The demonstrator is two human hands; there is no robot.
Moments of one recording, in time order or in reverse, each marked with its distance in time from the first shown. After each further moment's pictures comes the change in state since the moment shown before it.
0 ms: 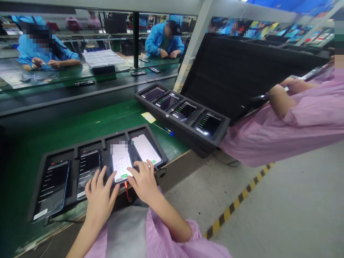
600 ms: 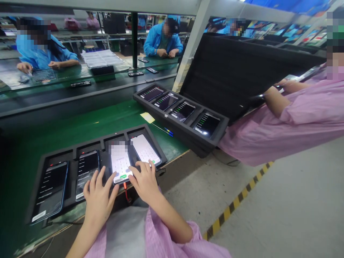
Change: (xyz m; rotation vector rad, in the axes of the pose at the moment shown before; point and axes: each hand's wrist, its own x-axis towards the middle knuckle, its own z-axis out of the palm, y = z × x) left_hand 0.000 0.002 0.000 -0.007 -0.034 -0.018; right_hand -0.002 0.006 0.001 0.001 0.028 0.034
